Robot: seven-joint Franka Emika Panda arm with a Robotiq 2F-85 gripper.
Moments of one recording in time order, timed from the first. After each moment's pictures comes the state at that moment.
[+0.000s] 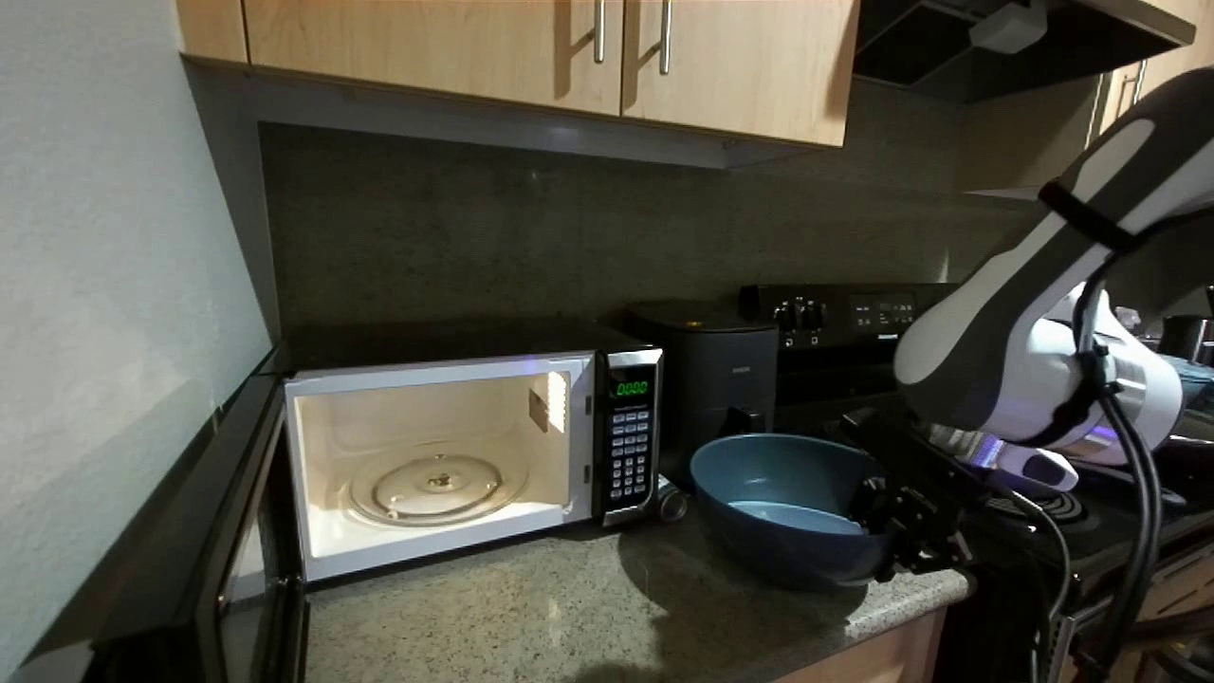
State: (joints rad) arm 0.06 0.06 -0.09 -2.62 0.57 2.88 1.05
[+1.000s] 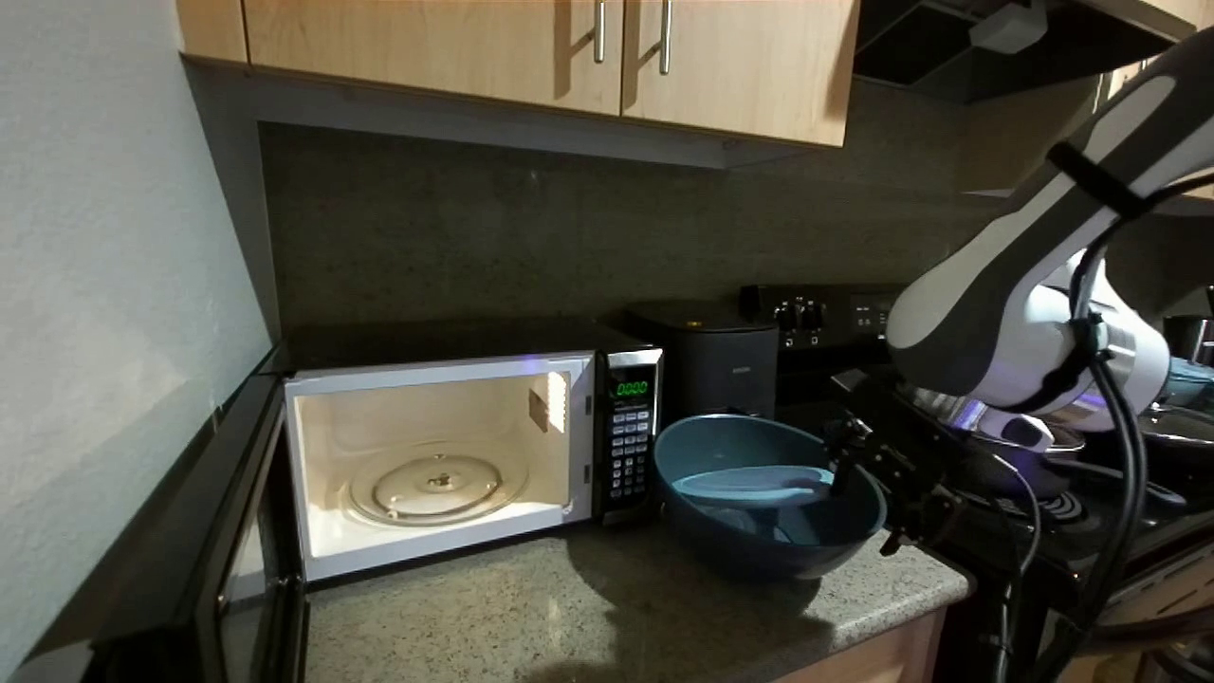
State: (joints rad) arm 0.05 0.01 -0.06 -2.59 0.55 2.92 1.03
